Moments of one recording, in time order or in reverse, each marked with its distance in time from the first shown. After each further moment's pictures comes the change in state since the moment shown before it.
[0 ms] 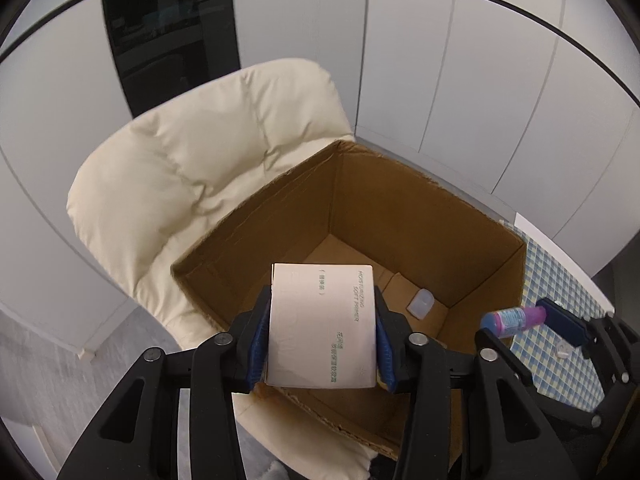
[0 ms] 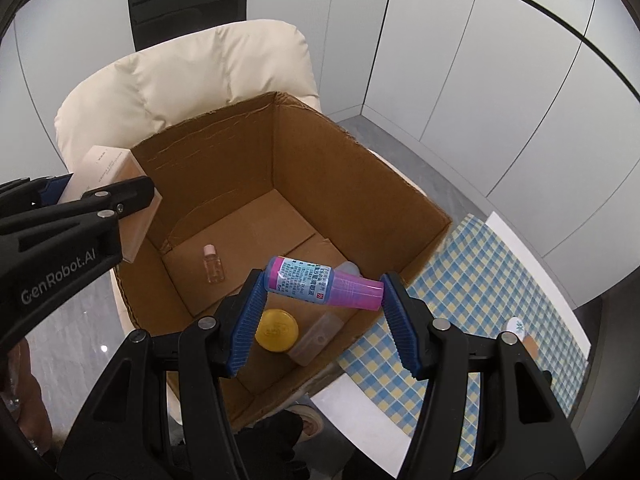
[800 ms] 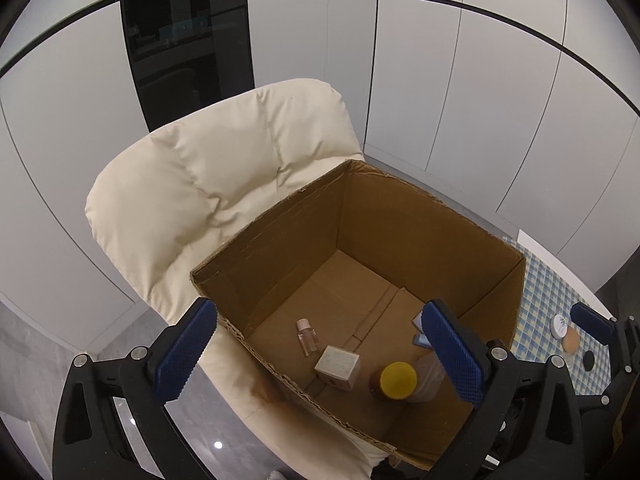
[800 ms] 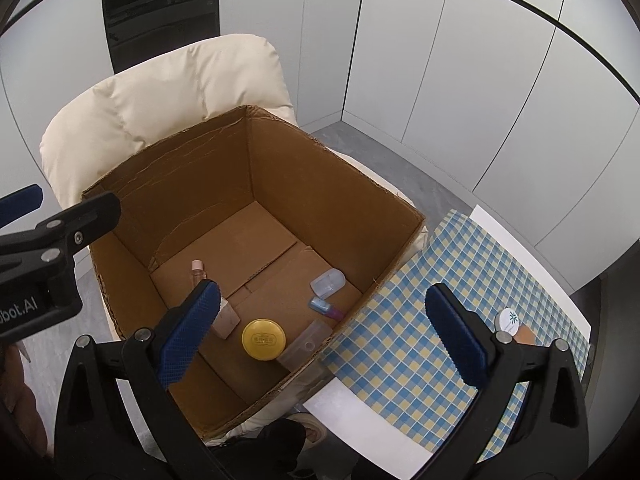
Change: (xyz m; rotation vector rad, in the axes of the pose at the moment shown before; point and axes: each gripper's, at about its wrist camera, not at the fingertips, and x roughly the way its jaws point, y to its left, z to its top) left arm -0.016 0.010 -0.004 -0.042 -0.051 0.023; right arm -0.007 -0.016 -0.003 0.068 -0.016 -0.045
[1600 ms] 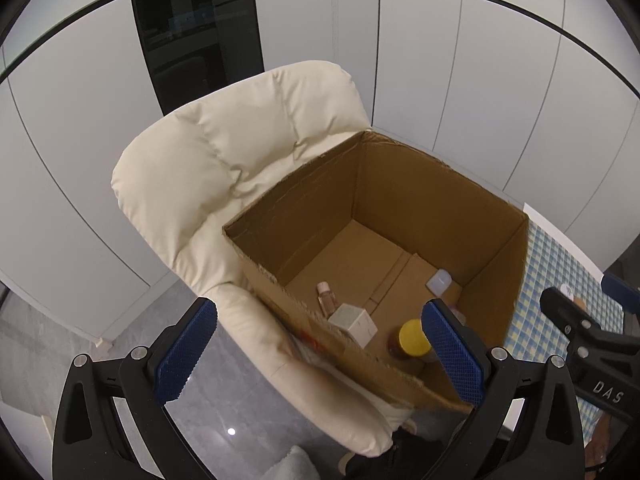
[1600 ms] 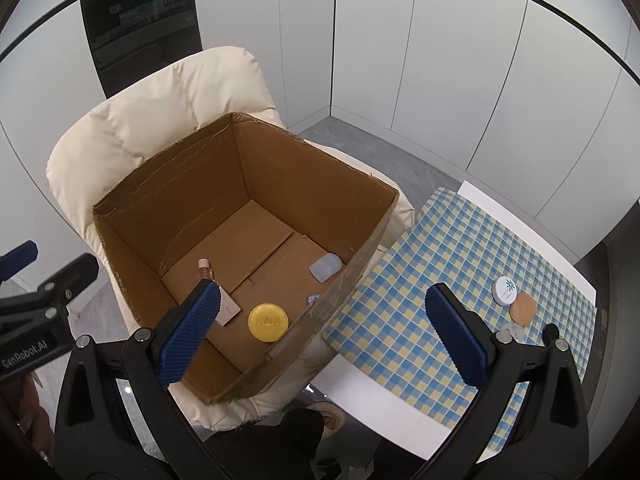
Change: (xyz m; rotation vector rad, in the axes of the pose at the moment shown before) left arm -0.031 0.014 -0.035 0.030 0.058 0.033; right arm -0.040 -0.021 -0.020 0.109 0.003 0.011
